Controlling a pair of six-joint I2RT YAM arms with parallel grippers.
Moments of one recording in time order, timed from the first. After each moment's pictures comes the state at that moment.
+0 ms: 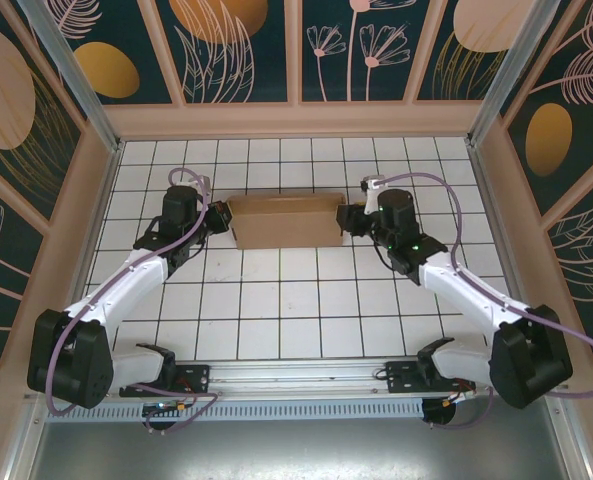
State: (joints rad) left arm -0.30 1.26 0.78 -0.10 0.14 -0.56; right arm 0.49 1.19 0.75 0.01 -0.08 0.31
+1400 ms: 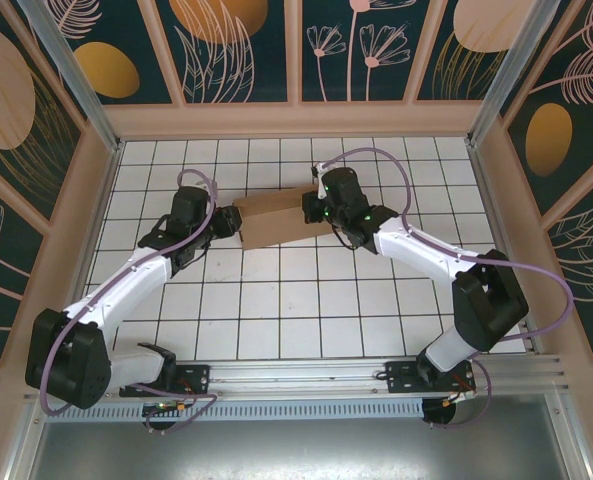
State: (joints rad) left arm -0.38 1.26 0.83 -0.23 0.07 -0.55; right arm 0.68 1.56 1.11 -0.11 0.03 0.38
